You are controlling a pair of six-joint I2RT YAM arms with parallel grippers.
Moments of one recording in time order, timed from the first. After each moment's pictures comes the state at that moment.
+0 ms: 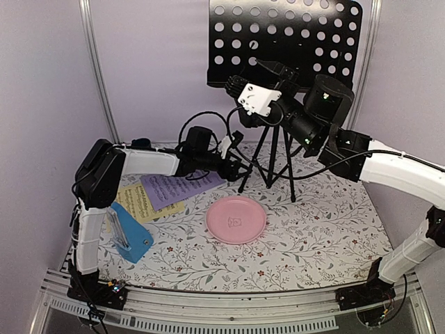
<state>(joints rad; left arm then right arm) -0.66 2.21 1.60 0.17 0.53 0.03 0.99 1.47 1.42 0.31 0.38 -1.19</state>
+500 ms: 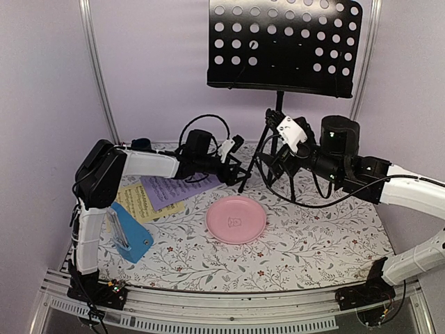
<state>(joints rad) -0.66 2.21 1.56 0.19 0.54 0.09 0.91 1.24 1.07 0.04 0.25 -0.49</state>
